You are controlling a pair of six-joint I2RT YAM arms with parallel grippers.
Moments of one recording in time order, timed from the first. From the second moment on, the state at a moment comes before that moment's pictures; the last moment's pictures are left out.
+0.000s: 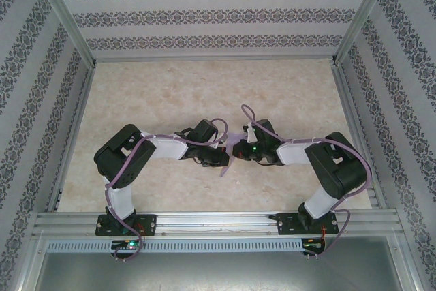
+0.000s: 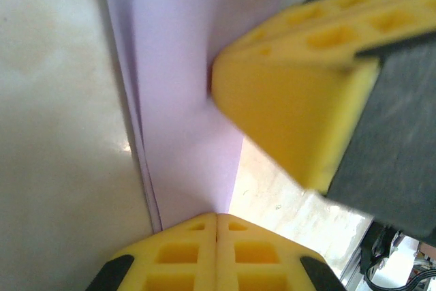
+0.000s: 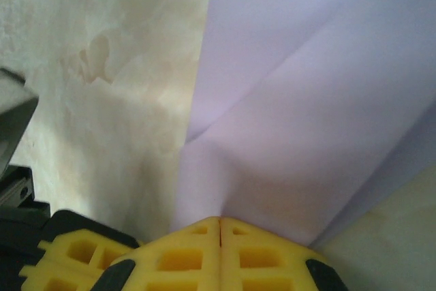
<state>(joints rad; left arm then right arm) -0.71 1.87 0.91 -0.04 0.57 -0.69 0.47 1.64 0.56 0.19 -0.49 0.68</state>
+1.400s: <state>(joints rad) -0.71 1.86 0.89 -0.03 0.56 -0.69 0.17 1.69 0.79 0.02 -0.43 0.57</state>
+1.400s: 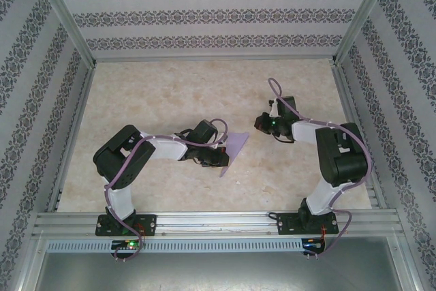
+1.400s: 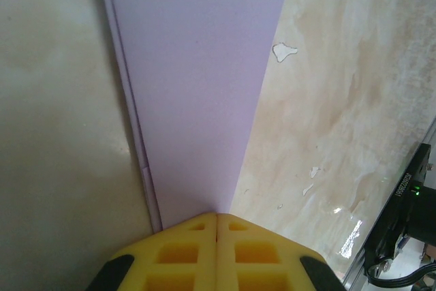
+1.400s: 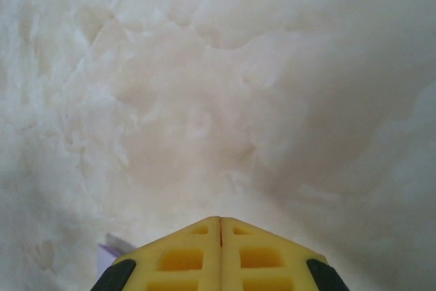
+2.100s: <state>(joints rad) -0.71 1.86 0.89 -0.02 0.56 -0.69 0.50 1.43 0.54 0.08 -0.45 0.90</state>
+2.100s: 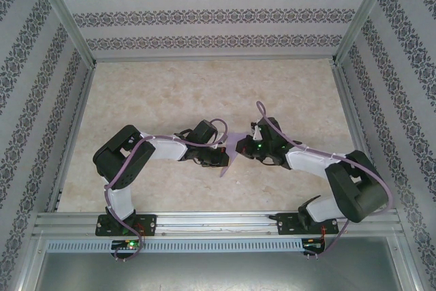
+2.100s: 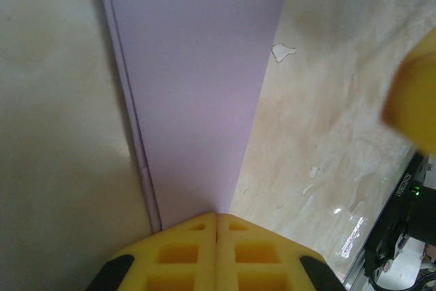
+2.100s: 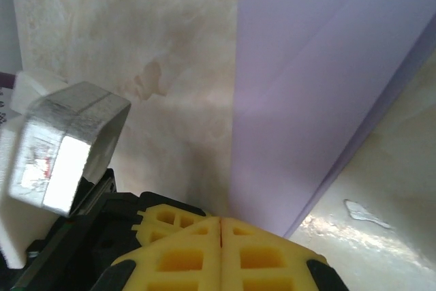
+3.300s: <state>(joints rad) -0.71 1.72 0.89 -0.13 0.55 -0.73 0.55 1.66 0.55 0.24 -0.51 0.94</state>
